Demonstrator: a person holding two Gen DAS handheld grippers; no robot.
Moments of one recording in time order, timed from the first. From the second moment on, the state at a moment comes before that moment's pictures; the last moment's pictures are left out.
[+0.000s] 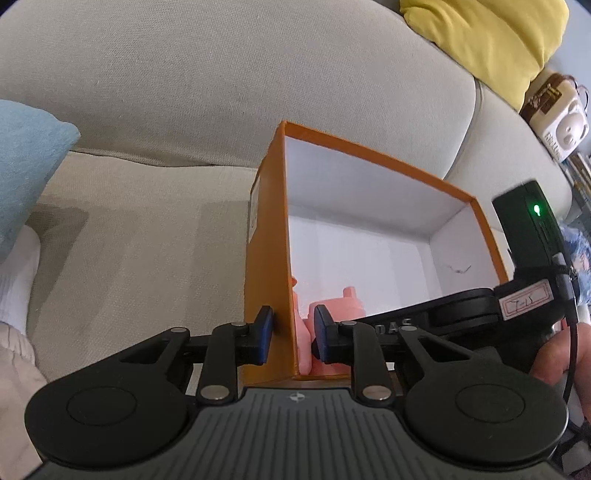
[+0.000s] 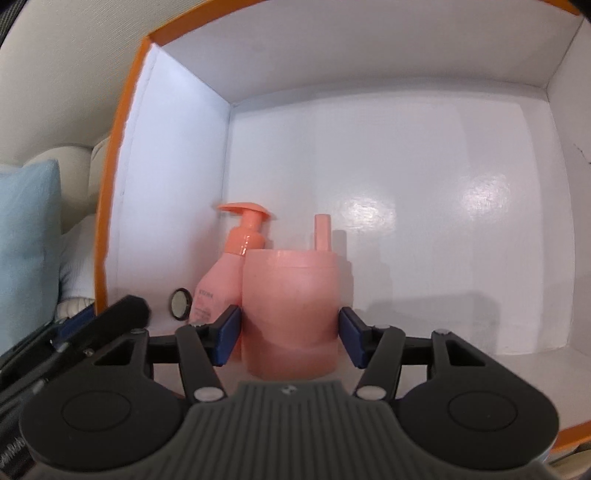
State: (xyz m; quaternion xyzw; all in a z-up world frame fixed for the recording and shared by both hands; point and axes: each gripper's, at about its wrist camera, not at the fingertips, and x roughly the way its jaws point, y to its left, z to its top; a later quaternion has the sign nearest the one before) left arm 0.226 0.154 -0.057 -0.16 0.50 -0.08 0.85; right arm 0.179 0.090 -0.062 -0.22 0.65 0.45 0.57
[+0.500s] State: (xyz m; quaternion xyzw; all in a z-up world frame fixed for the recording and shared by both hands) left arm 0.223 0.151 -0.058 -0.14 0.49 -0.07 0.86; right arm 0.166 0.078 -0.035 -0.23 0.60 0.45 0.61
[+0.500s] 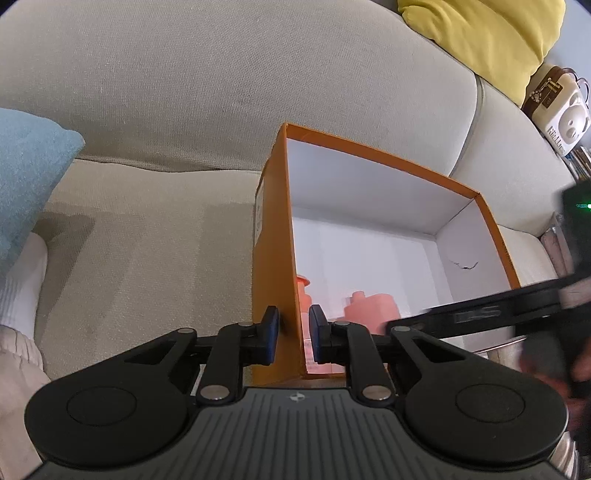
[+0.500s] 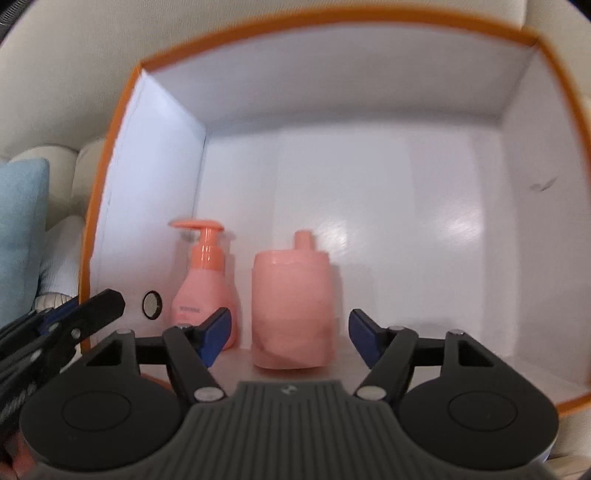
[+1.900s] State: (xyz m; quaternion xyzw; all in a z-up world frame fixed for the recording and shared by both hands) left arm 0.178 0.110 -0.057 -0.07 0.49 0.01 0.87; right arm 0.233 -0.073 -0.018 -0.24 0.49 0.41 0.73
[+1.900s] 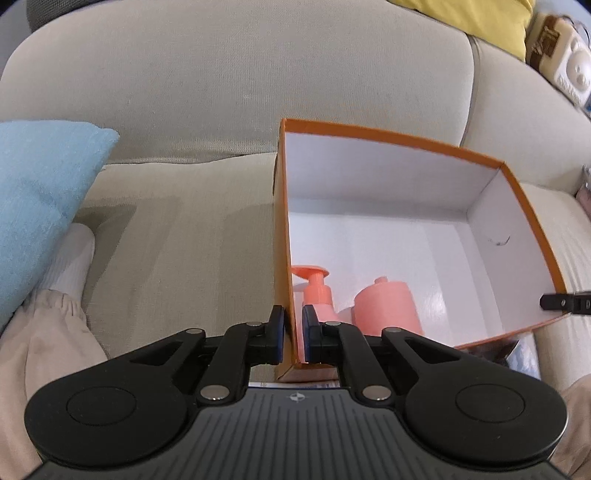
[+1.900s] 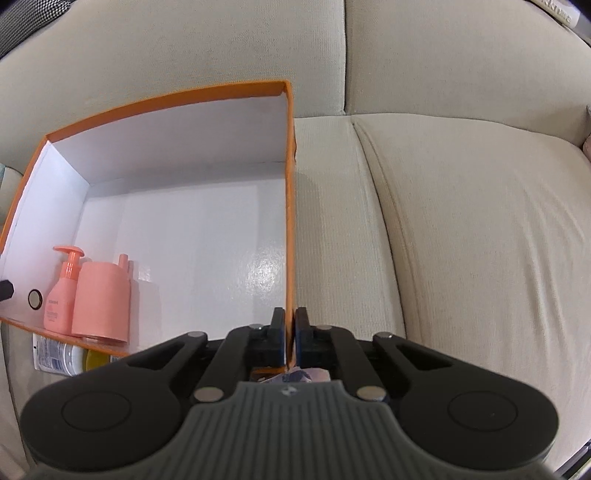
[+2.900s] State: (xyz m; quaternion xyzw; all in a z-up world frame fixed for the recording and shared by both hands) left arm 0.195 0.134 -0.066 -0.15 0.48 -0.04 0.86; right arm 0.178 0.042 -0.088 -0.16 0.68 0.47 0.54
